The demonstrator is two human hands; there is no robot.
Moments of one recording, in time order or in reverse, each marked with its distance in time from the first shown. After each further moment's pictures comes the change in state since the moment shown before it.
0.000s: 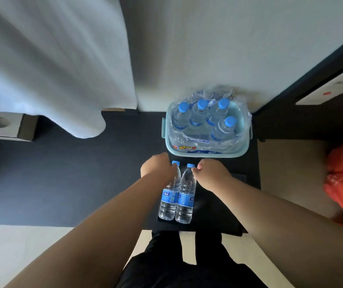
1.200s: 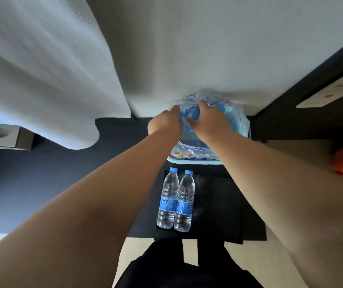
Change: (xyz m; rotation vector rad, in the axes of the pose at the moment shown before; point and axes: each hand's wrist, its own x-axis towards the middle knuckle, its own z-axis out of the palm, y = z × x) left_hand 0.075 0.090 -0.100 0.065 0.245 0.198; right_hand 0.085 -0.043 -0.119 0.115 0.466 -0.204
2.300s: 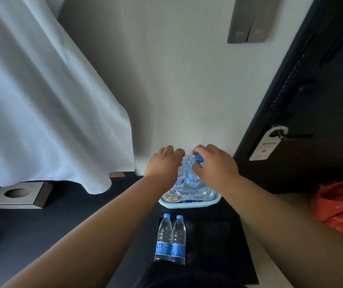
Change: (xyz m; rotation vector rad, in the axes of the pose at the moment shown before) left_hand -0.138 0.042 -0.132 0.070 0.328 0.466; right_hand -0.161 -0.035 -0.174 -0.154 0.302 -0.290
